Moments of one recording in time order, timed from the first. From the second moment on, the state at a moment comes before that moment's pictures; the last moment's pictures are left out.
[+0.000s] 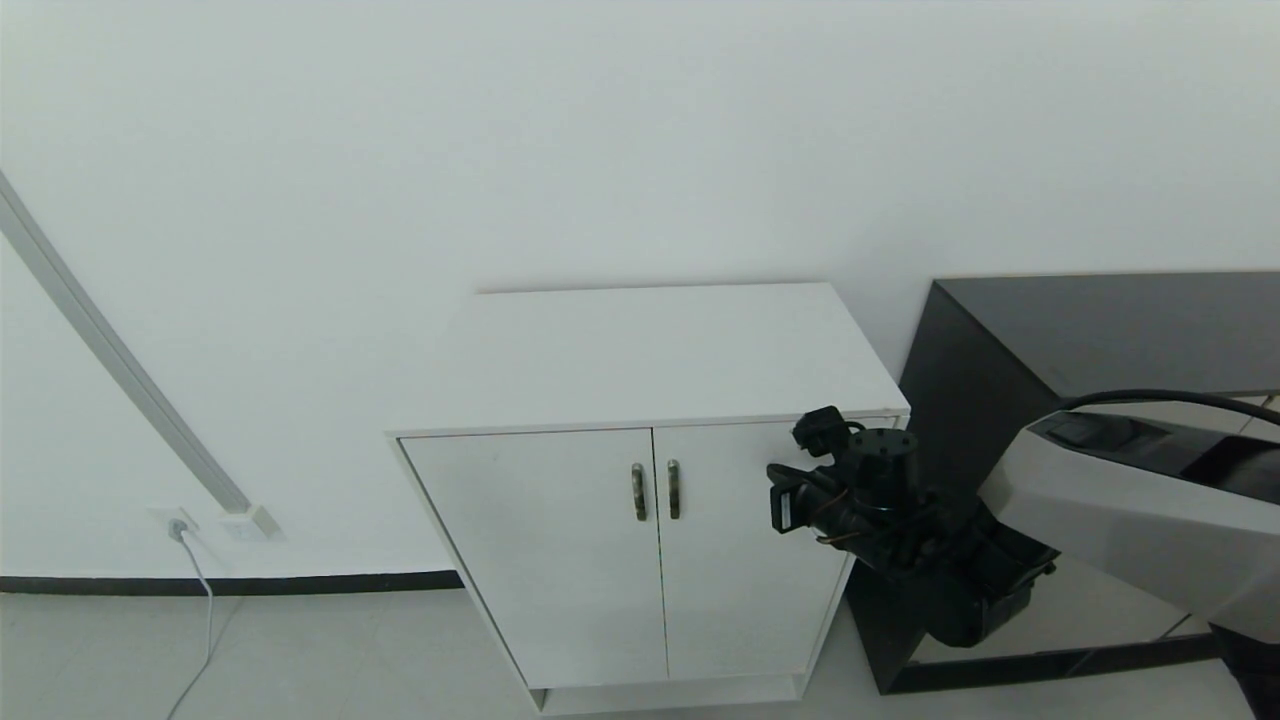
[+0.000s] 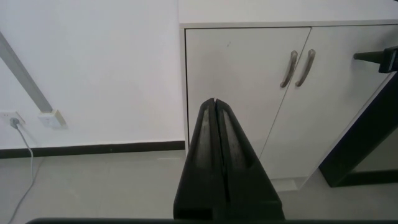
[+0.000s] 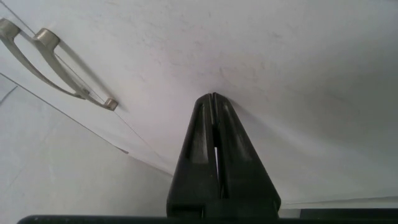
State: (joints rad) left arm 0.00 0.00 0.00 0.00 0.02 0.00; right arm 0.52 2.35 -1.00 -1.13 -0.05 0.05
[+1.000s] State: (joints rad) left arm 0.00 0.00 0.00 0.00 0.02 0.00; right arm 0.55 2.02 -0.58 -1.25 -0.06 0.05
